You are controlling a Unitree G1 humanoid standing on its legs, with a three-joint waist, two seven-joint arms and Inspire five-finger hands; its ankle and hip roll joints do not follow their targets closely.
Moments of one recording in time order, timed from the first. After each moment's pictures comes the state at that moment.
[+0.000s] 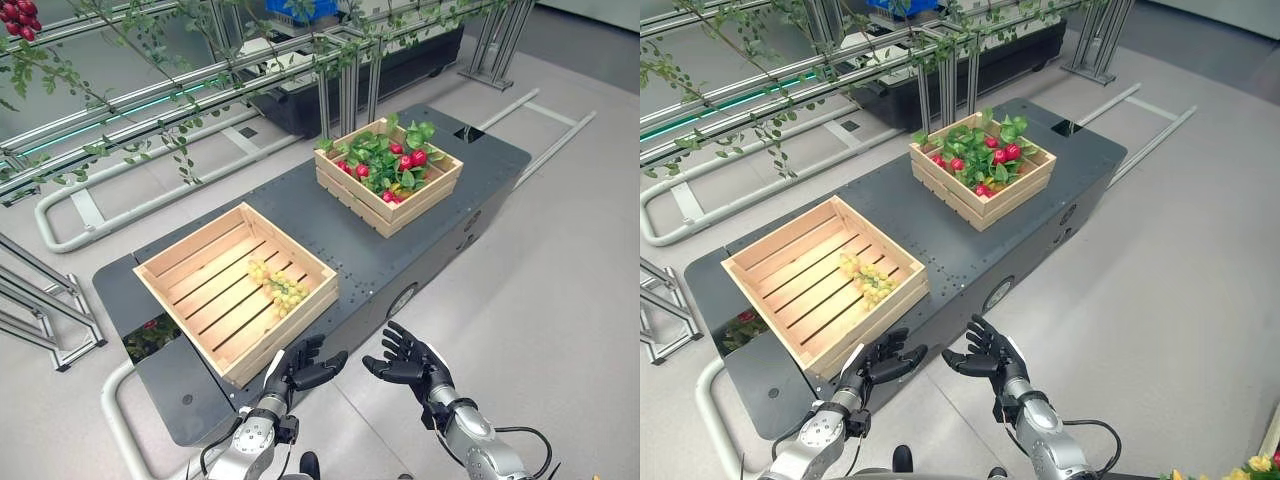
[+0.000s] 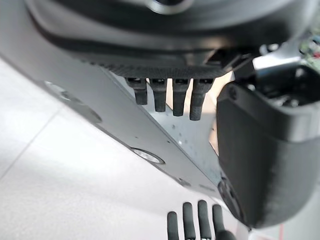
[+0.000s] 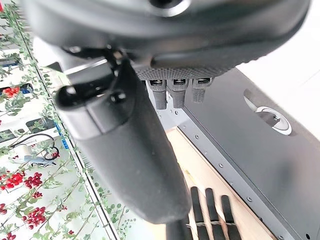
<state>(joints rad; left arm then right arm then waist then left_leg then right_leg) 0.07 0.36 -0.48 0.41 -0.33 -0.16 0.15 0.07 -0.28 0.41 0.35 0.64 -0.07 -0.01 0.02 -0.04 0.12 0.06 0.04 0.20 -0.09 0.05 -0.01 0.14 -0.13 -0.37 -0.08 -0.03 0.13</state>
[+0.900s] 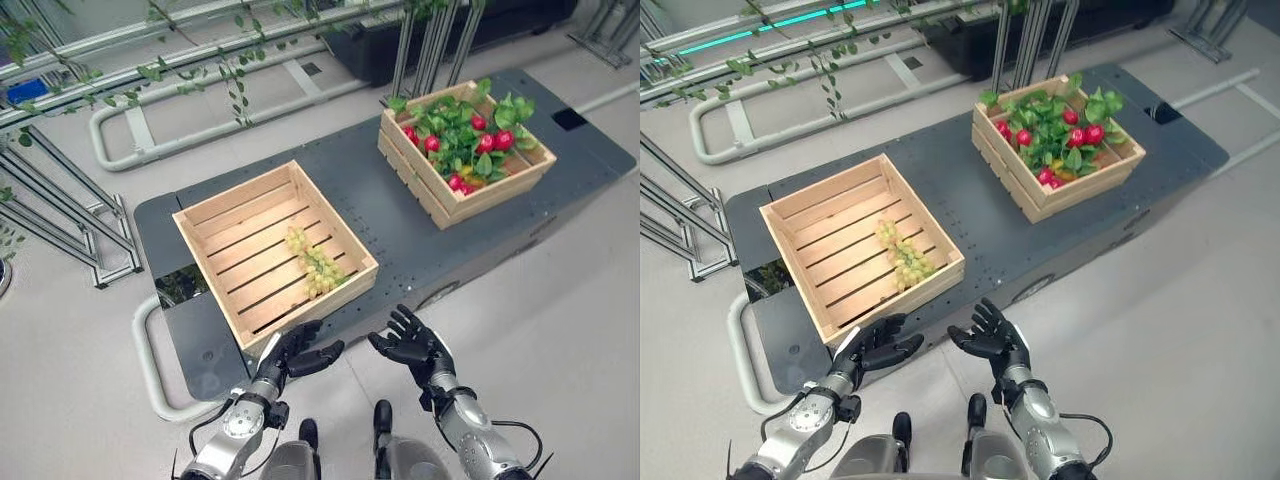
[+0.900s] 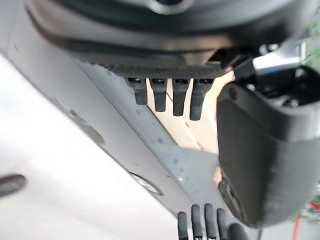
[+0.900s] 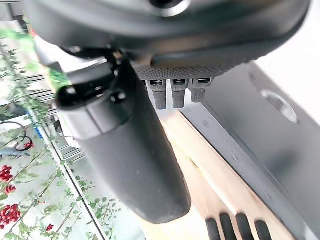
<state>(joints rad) 0.02 0.38 -0.49 0.40 -0.36 -0.17 0.10 0.02 -0.28 0.33 0.39 0.72 -0.15 -0.06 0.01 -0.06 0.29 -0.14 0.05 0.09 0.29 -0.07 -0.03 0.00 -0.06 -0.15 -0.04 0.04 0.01</state>
